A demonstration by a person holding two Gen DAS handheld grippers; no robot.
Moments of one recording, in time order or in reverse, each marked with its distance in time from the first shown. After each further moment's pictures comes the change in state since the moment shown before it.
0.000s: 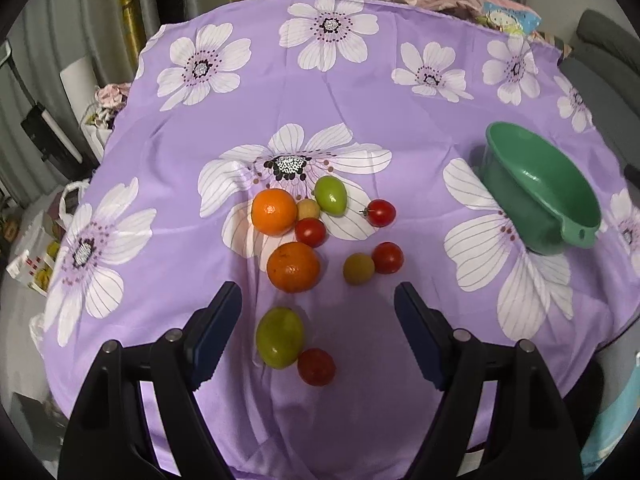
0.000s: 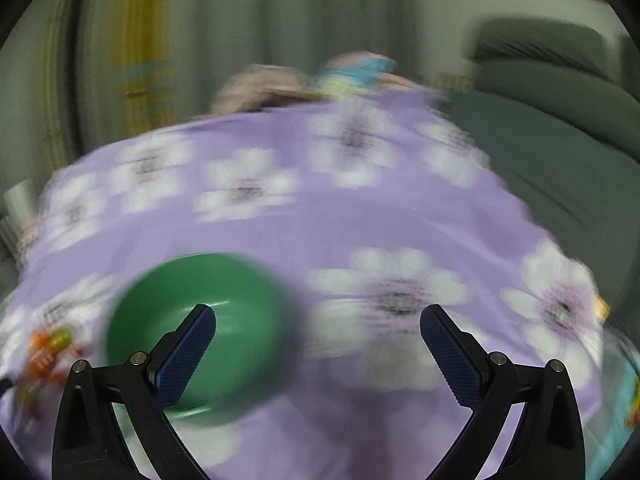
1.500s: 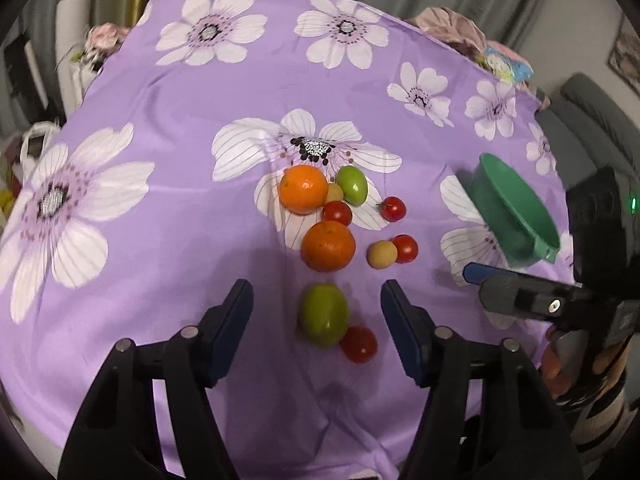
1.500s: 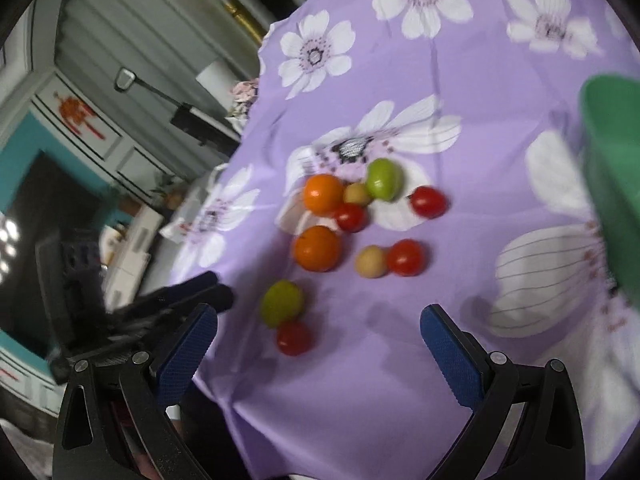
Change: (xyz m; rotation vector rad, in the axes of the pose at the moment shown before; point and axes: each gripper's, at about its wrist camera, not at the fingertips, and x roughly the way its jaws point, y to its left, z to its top) left arm 0.004 0.082 -0.017 -0.112 -0.004 -0.246; right arm 0.077 0.185 -0.063 0.023 0.511 0.859
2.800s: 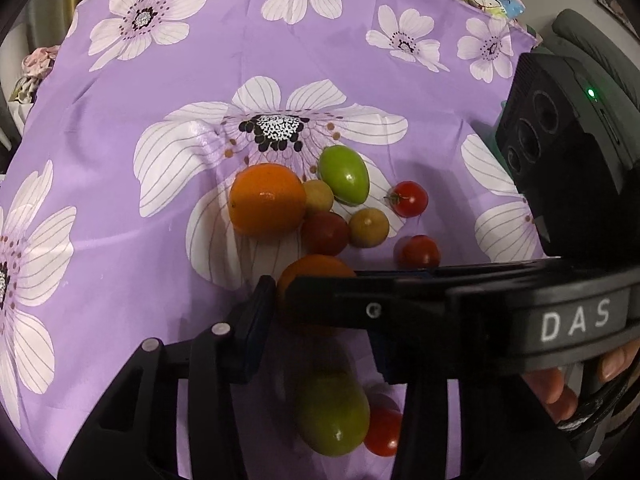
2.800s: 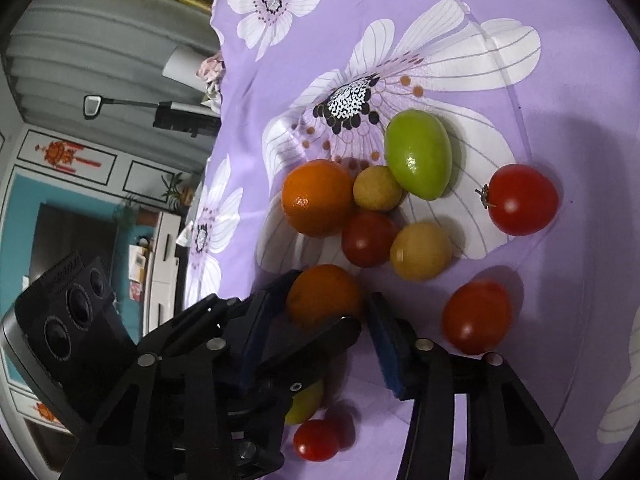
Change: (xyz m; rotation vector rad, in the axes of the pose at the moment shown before) left arm 0.088 -0.010 0.033 0.153 0.150 -0.010; right arm 0.096 -0.040 0.040 0.195 0.196 0.133
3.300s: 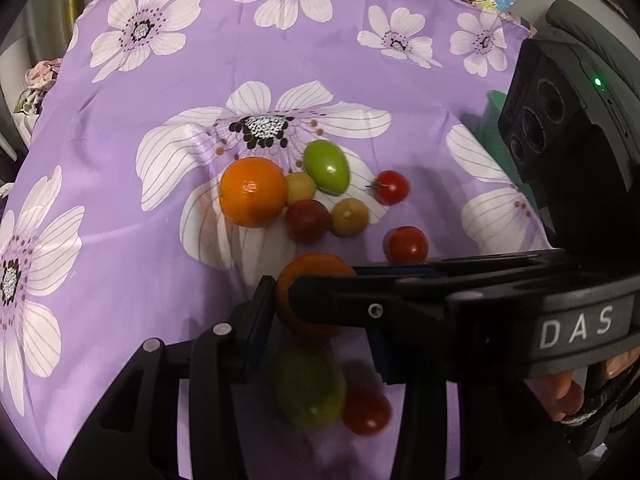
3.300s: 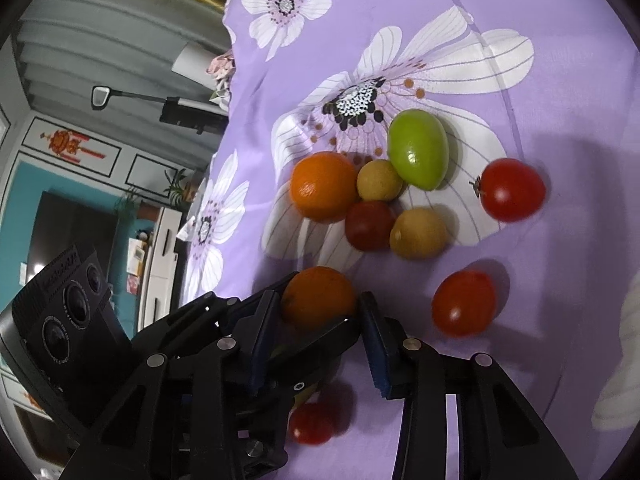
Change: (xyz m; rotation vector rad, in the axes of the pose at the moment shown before) left arm -0.015 -0.015 -0.012 0.030 -0.018 0.020; right arm -0.014 0.010 -0.017 -0.063 -0.017 0.008
